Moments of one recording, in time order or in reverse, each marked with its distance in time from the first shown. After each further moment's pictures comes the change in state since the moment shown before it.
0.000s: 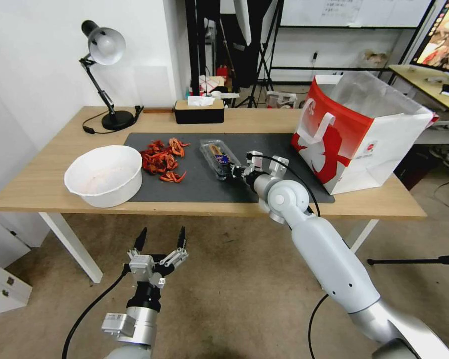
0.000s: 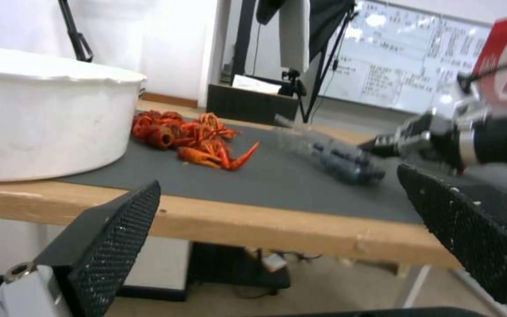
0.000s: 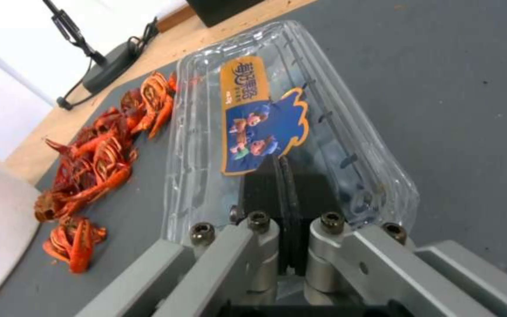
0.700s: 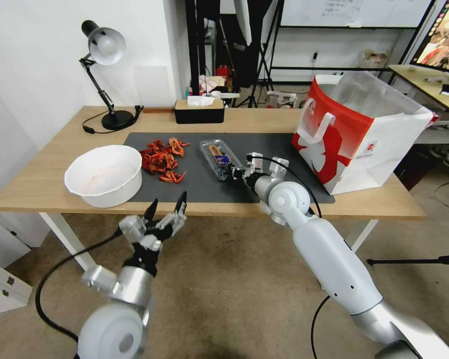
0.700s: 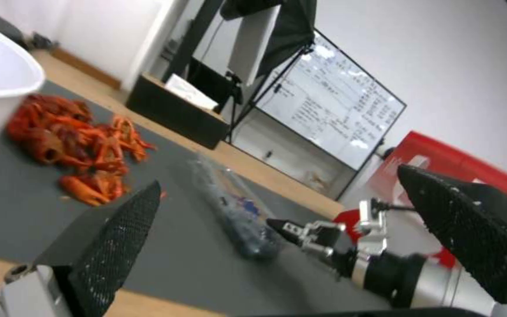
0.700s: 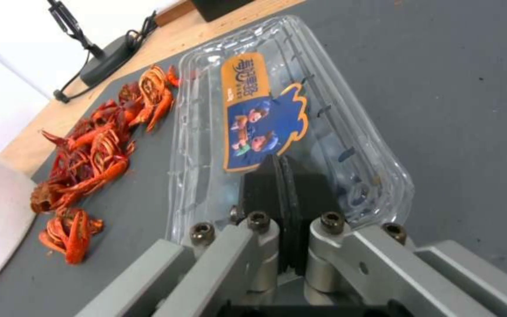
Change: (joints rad) left arm -0.235 0.253 0.029 -0.117 -0.639 0.214 -0.082; right arm -0.003 -0.008 -0.004 0.011 -0.005 -0.009 0.000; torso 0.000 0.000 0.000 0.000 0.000
